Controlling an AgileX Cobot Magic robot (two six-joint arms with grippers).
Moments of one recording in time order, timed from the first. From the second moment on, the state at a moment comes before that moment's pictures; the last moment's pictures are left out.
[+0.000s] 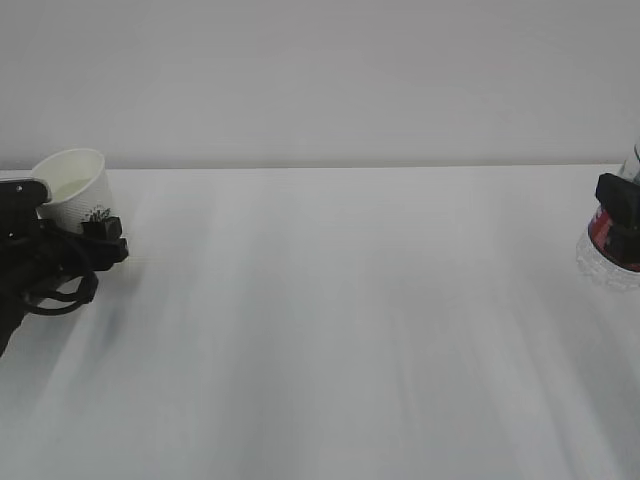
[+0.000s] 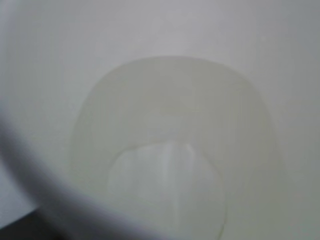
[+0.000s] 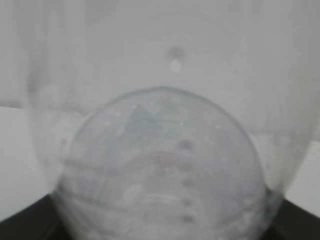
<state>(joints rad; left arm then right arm) -0.15 2.12 -0.70 -0.10 -1.02 -0.10 0.05 1.32 -0.31 -0.03 -0.73 -0.06</state>
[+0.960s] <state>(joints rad) -0.15 2.15 -0.71 -0.10 -1.08 -0.11 0.05 1.32 -0.31 -0.03 -0.73 -0.06</state>
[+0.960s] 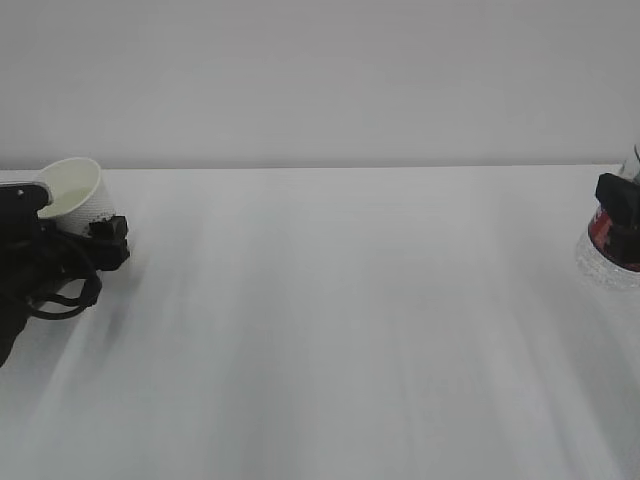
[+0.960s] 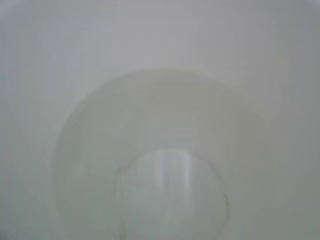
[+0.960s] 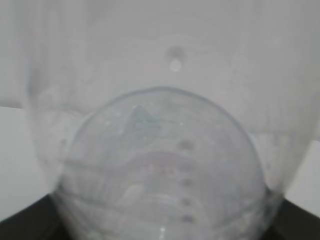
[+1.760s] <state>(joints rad) -0.15 2.12 -0.71 -0.10 -0.96 -0.11 0.05 1.32 -0.31 -0.03 -0.73 -0.06</state>
